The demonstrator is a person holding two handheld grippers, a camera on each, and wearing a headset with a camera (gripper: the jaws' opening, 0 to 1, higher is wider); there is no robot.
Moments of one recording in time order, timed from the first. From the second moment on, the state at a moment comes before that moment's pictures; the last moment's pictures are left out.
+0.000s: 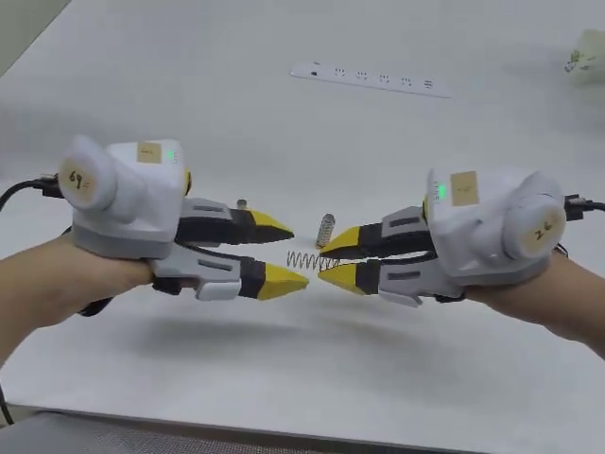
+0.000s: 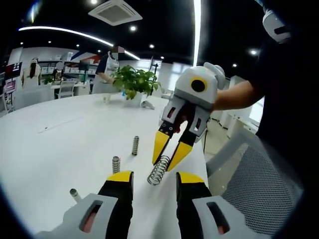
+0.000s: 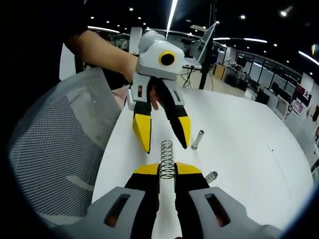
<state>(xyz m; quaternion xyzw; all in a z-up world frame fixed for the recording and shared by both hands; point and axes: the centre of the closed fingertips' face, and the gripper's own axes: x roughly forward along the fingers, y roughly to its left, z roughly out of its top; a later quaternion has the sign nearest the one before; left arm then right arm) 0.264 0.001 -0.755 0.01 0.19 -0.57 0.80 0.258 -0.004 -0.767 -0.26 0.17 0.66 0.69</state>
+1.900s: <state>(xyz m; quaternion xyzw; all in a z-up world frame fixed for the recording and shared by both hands) 0.250 -0.013 -0.742 0.03 0.16 -0.63 0.76 0.248 -0.019 -0.757 -0.20 0.20 0.67 0.69</state>
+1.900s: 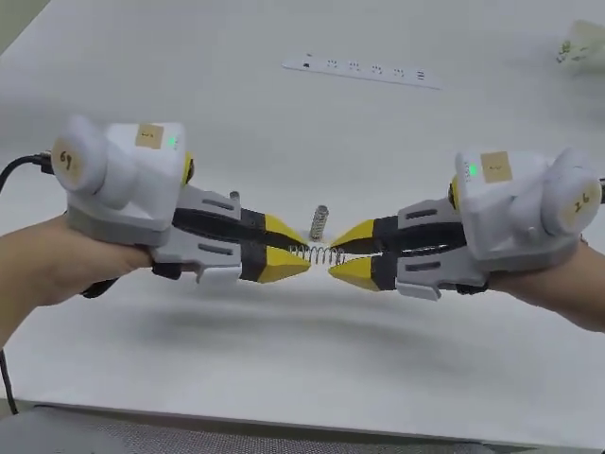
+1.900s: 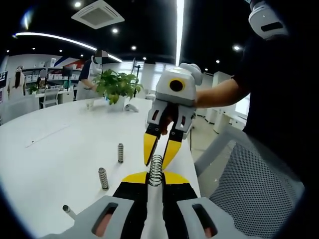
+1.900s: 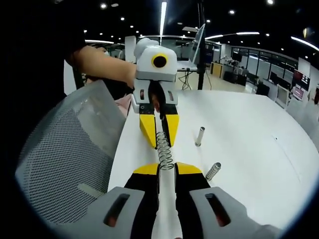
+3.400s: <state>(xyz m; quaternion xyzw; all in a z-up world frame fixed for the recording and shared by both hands) 0.248 -0.023 -0.747 0.05 0.16 -0.63 0.75 0.243 0.017 -0.709 -0.14 0.13 0.68 0.71</state>
